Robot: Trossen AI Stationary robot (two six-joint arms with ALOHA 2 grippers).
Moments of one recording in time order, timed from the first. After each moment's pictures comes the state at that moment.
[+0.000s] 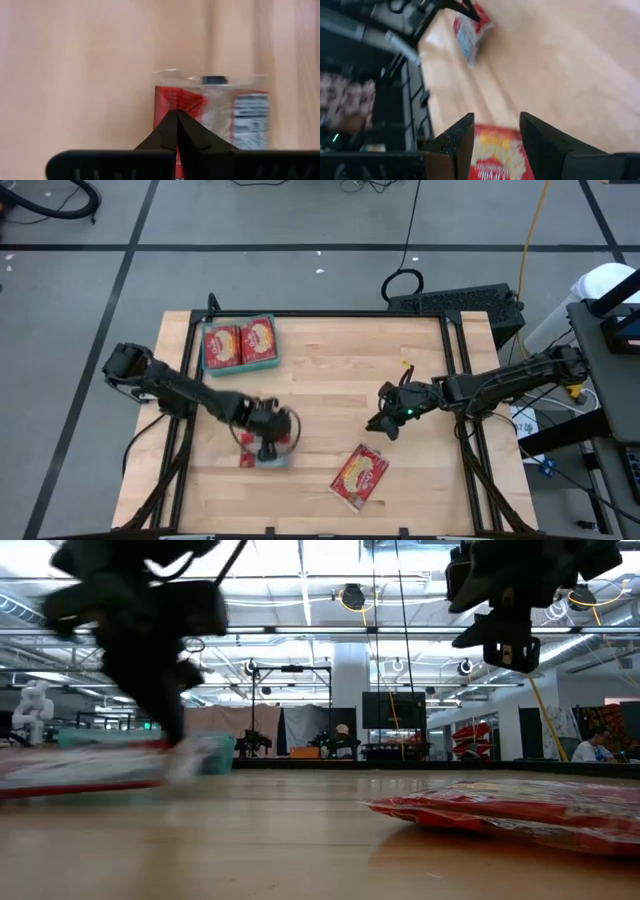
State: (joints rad) left arm -0.28 1.53 0.81 -0.37 -0.03 -0.32; right arm 0.17 1.10 0.60 -0.09 -0.14 0.97
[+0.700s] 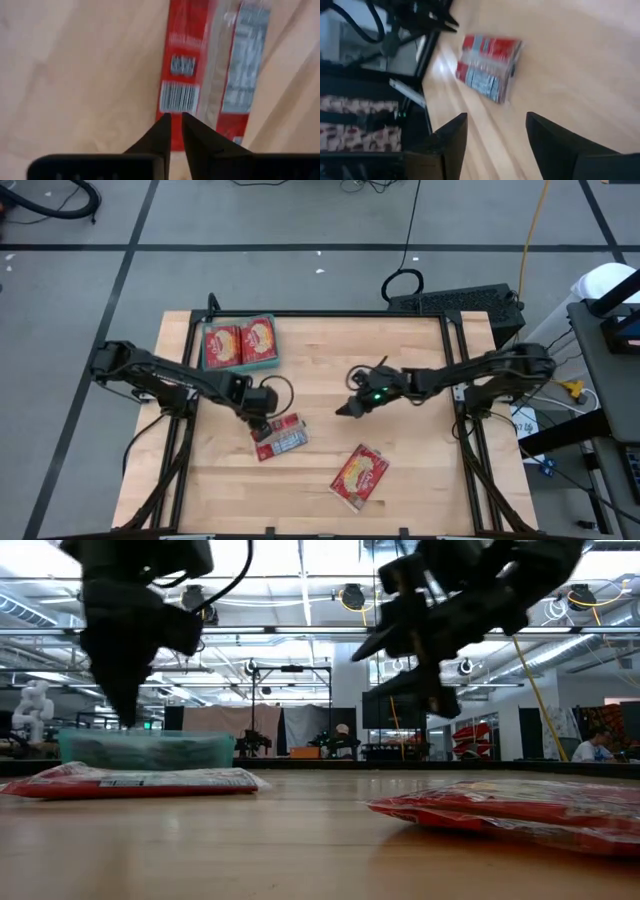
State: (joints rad) left arm -0.12 1.38 0.85 -0.76 0.07 -0.68; right arm -0.02 1.48 0.64 0.32 -0.24 1.08
